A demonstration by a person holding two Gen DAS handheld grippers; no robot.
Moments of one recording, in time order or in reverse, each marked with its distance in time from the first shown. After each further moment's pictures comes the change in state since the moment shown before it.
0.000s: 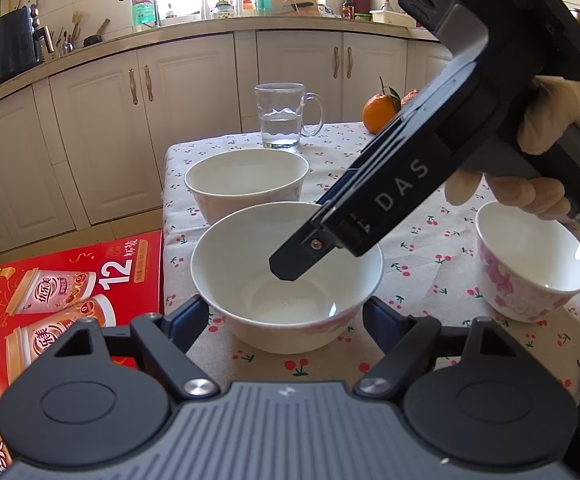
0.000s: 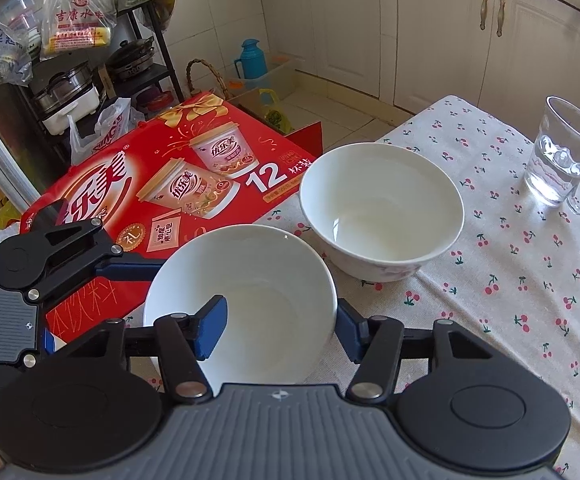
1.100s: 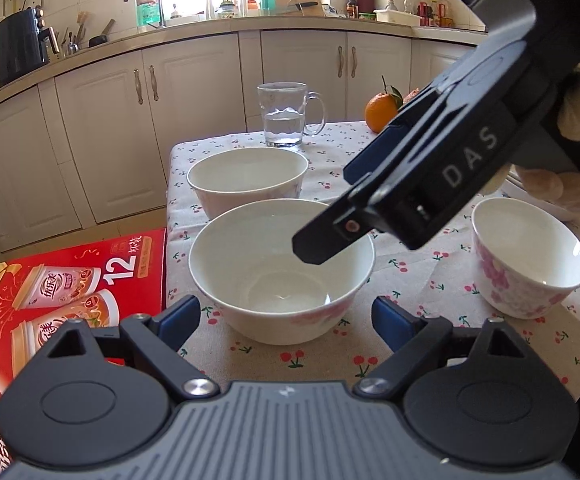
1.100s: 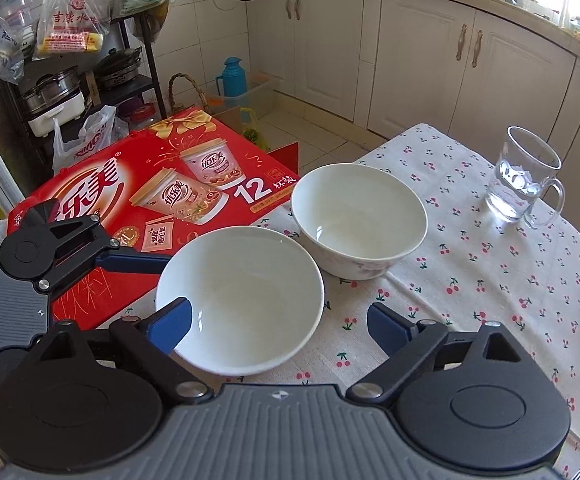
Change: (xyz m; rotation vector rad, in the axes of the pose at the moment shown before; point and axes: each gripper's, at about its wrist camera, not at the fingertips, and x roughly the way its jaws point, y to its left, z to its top) left arm 0.001 -0.005 -0.003 -0.004 -0.004 0.021; right arm -0.029 0.016 -0.011 -0.037 -0.058 -0.102
